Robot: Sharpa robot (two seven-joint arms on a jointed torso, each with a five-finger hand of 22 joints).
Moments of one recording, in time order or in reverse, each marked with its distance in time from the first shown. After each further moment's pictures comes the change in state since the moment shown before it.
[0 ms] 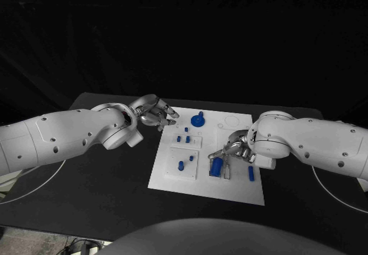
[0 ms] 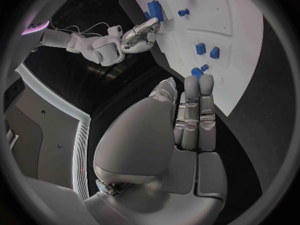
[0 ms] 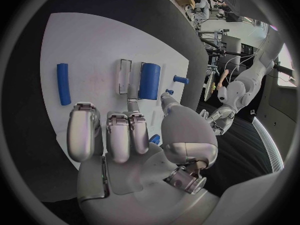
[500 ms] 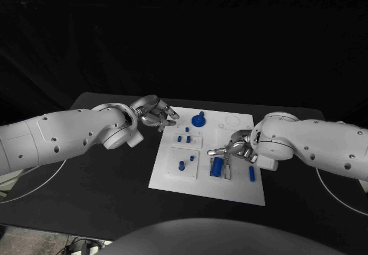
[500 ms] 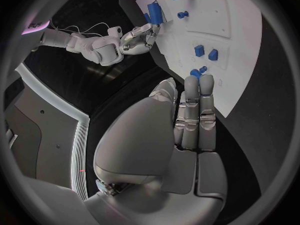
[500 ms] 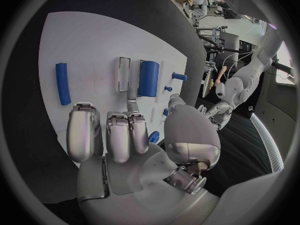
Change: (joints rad) left arm -0.001 -0.002 0.000 0.000 -0.001 0.011 -0.008; left_hand 0.000 0.000 0.003 0.003 0.004 0.004 0.004 0.004 0.001 0.014 0.000 0.005 0.000 -0.004 0.004 0.004 -0.004 0.000 -0.004 0.004 -0.009 0.000; right arm -0.001 -0.030 0.000 0.025 0.014 -0.053 0.028; right_hand 0.005 -0.061 -0.178 0.131 -0.004 -0.034 0.006 -0.011 0.021 0.000 0.007 0.000 0.000 0.004 0.004 0.000 0.000 0.000 0.004 0.004 0.000 0.000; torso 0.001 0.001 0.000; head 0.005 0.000
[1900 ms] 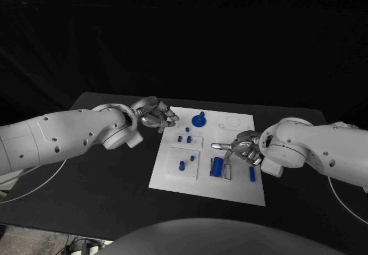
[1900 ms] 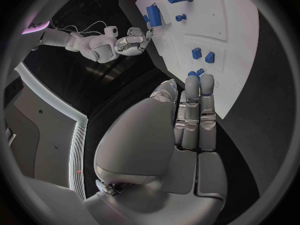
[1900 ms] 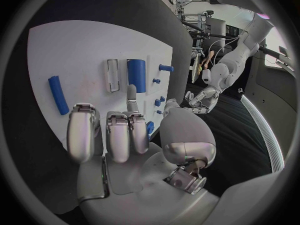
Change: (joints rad) left arm -0.004 -0.001 0.000 -0.006 -0.003 0.017 -0.013; left_hand 0.008 0.008 0.018 -0.001 0.023 0.004 0.004 0.004 0.001 0.020 0.005 0.004 0.000 -0.011 0.011 0.000 -0.010 0.000 -0.011 0.011 -0.033 0.000; right arm -0.008 -0.094 0.000 0.092 0.089 -0.121 0.082; right_hand -0.015 0.120 -0.075 0.004 0.000 -0.006 -0.008 0.058 0.070 0.000 0.000 0.000 0.000 -0.004 0.004 0.000 0.000 0.000 0.000 0.000 0.017 0.001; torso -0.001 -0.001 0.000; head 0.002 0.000
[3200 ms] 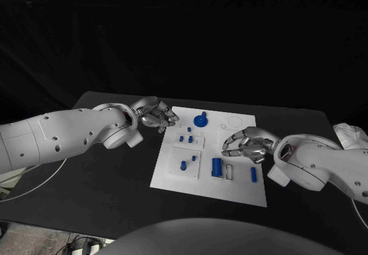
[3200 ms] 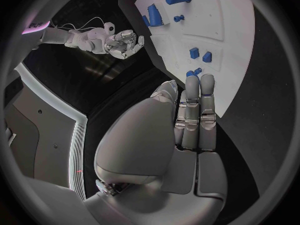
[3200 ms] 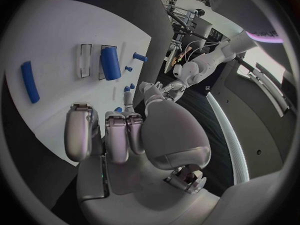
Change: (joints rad) left arm -0.001 -0.016 0.000 0.006 -0.001 -0.001 0.001; left_hand 0.004 0.004 0.011 0.000 0.022 0.004 0.004 0.000 0.000 0.004 0.004 0.000 -0.001 -0.003 0.003 0.004 -0.006 0.000 -0.004 0.004 0.000 0.000; right arm -0.052 -0.163 0.000 0.167 -0.165 -0.248 0.409; right_hand 0.497 0.075 0.095 -0.243 0.525 -0.271 0.033 0.074 0.055 -0.002 0.016 0.005 0.005 0.002 0.009 0.000 0.000 0.000 -0.021 0.020 -0.016 0.000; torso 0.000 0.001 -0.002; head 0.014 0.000
